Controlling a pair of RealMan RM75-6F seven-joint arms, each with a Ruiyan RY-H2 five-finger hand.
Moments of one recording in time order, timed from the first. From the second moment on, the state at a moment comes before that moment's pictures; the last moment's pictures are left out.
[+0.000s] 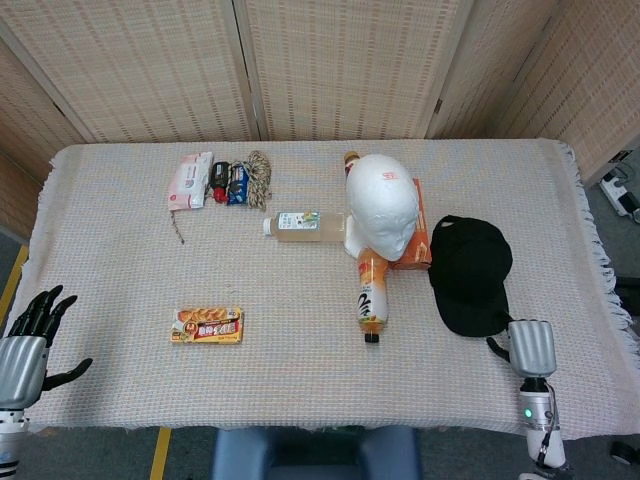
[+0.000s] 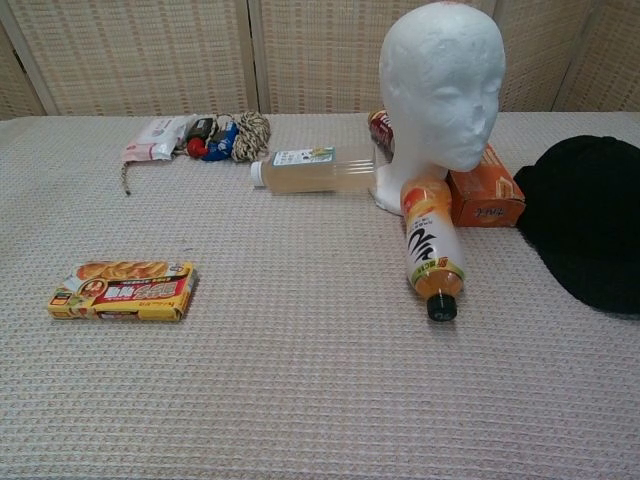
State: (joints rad) left arm -0.10 -1.18 -0.05 -1.53 1.55 1.55 -0.03; right arm 0.20 -2.02 0.12 -0.27 -1.49 1.51 0.29
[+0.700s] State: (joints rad) left arm -0.09 -1.19 -0.06 -1.52 1.54 1.57 -0.01; right arm 0.24 -2.08 0.13 -0.20 -1.47 1.46 0.33
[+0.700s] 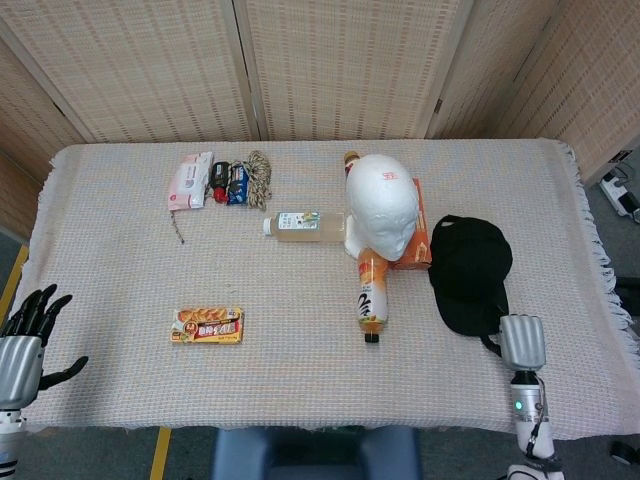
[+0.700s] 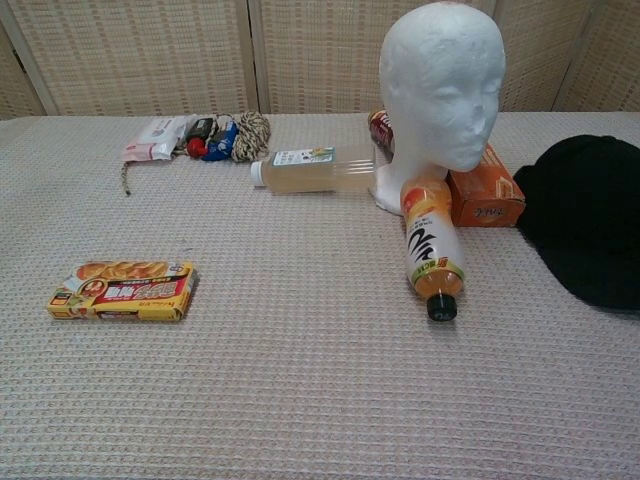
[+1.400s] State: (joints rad) left arm -0.09 -1.22 -0.09 -1.50 1.52 1.61 0.00; right arm 0.32 -2.10 0.19 -0.20 -1.41 1.43 0.37
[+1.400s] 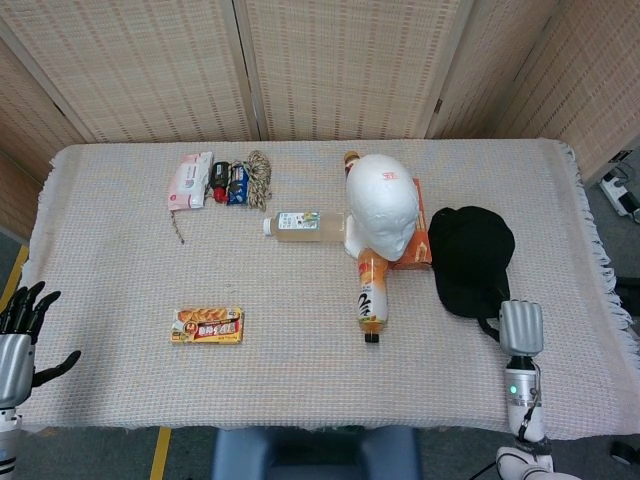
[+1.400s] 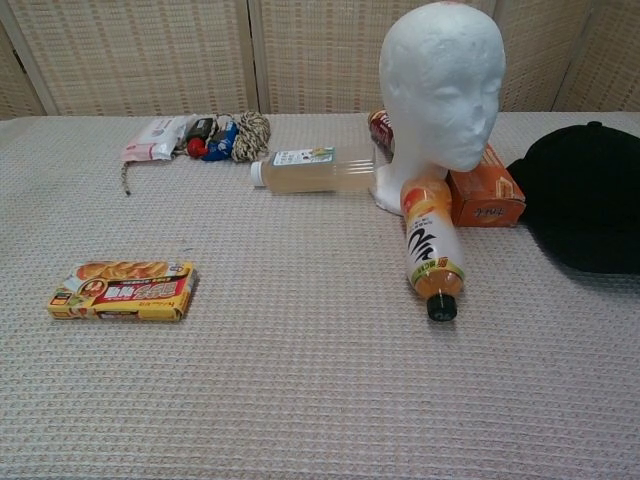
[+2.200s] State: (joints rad) left arm -0.08 -1.22 -0.10 -1.51 1.52 1.63 -0.01; right arm 0.38 -2.03 0.30 -0.30 -1.33 1.51 0.47
